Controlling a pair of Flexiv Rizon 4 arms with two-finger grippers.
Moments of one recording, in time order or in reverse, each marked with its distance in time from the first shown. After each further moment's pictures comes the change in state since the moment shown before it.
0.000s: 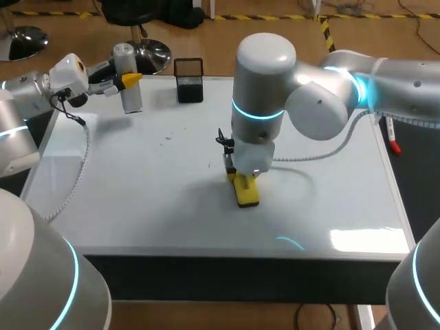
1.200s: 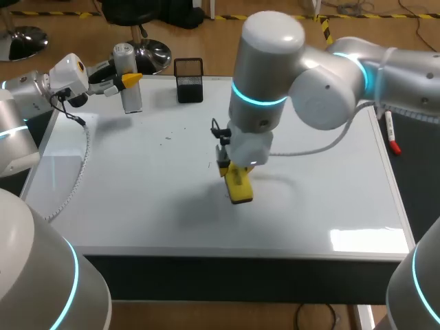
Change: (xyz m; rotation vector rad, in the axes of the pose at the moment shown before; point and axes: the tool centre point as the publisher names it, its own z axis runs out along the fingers) left arm 0.000 0.000 0.000 0.000 0.000 0.000; right arm -0.039 0.020 -0.042 -0.019 -0.076 -0.075
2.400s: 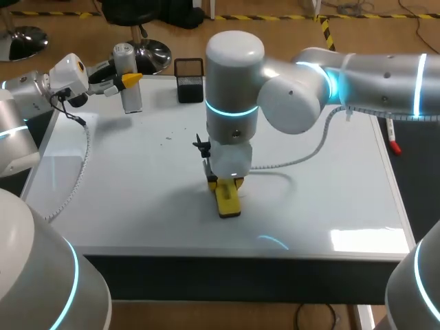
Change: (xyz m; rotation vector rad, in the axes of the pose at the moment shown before) left arm 0.000 0.000 0.000 0.000 0.000 0.000; right arm -0.004 0.002 0.046 -0.092 0.079 0.093
